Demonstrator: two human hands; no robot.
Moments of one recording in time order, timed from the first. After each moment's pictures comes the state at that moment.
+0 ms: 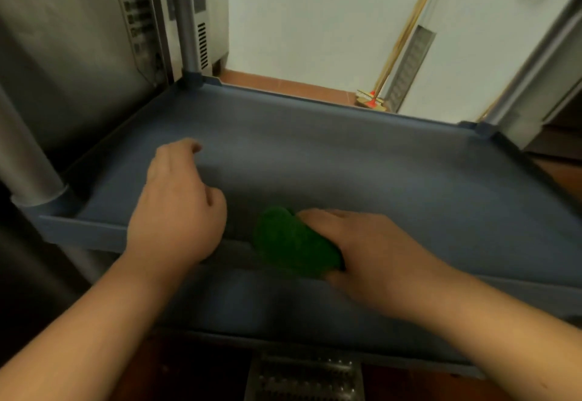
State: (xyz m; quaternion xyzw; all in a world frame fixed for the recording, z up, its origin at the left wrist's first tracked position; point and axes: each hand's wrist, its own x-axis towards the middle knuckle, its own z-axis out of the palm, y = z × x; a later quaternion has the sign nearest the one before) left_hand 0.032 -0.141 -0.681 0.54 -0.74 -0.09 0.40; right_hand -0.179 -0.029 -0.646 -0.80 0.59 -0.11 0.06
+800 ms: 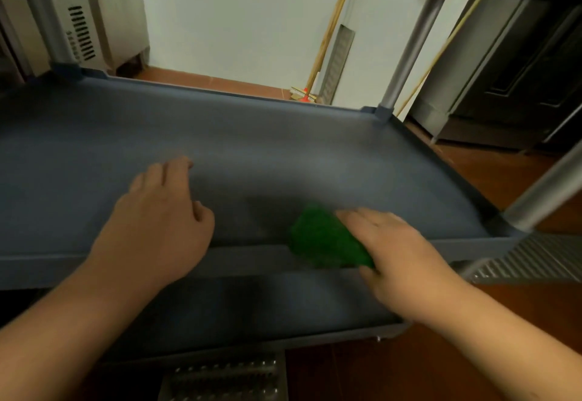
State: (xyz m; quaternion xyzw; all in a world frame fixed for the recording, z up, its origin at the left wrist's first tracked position) left_hand -0.107 -0.095 -0.685 0.48 -0.83 -0.08 0.26; right_hand -0.360 0.071 -0.672 -0.72 0.68 -0.11 -0.08
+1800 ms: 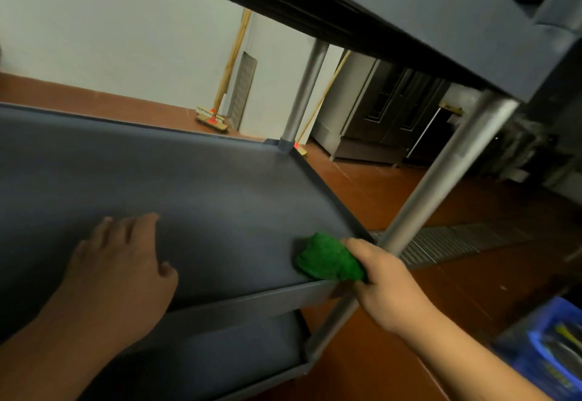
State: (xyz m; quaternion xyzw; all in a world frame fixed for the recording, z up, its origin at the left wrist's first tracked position) left_hand -0.182 -0.070 -0.699 0.44 -0.88 -0.12 0.15; right_hand -0.419 0.169 -0.645 -0.54 0.82 -0.20 -0.03
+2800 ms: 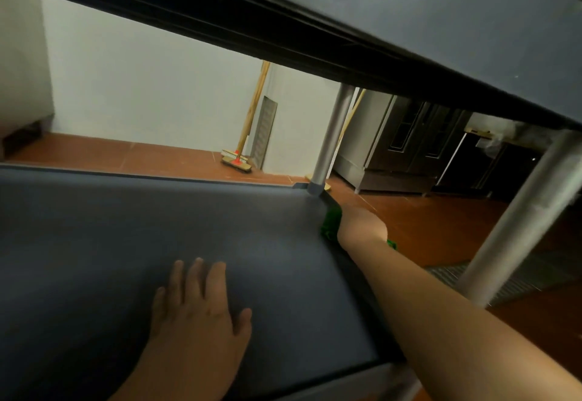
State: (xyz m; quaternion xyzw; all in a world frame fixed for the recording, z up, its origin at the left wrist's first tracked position) left_hand -0.230 -0.080 -0.708 0.42 -0.88 -0.09 0.21; right_hand -0.521 -0.035 -0.632 -0.29 0.94 -0.07 -0.13
